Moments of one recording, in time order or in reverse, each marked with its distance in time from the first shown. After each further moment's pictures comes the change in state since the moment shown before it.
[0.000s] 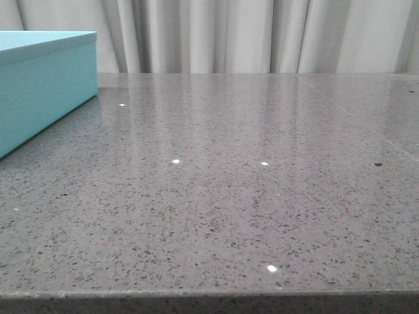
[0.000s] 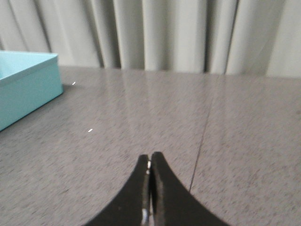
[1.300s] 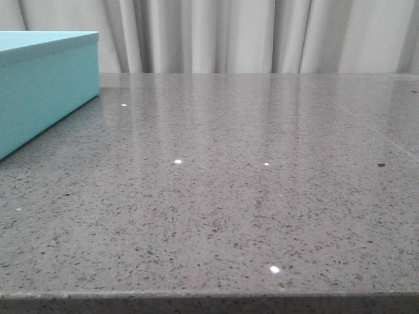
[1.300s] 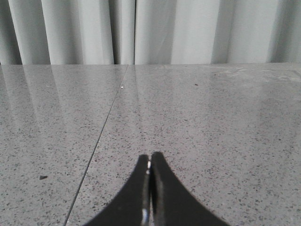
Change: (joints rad) left arm 0.000 0.000 0.000 0.000 0.000 0.000; right arm -0.356 -0.292 0.336 0.178 -0.096 -0.215
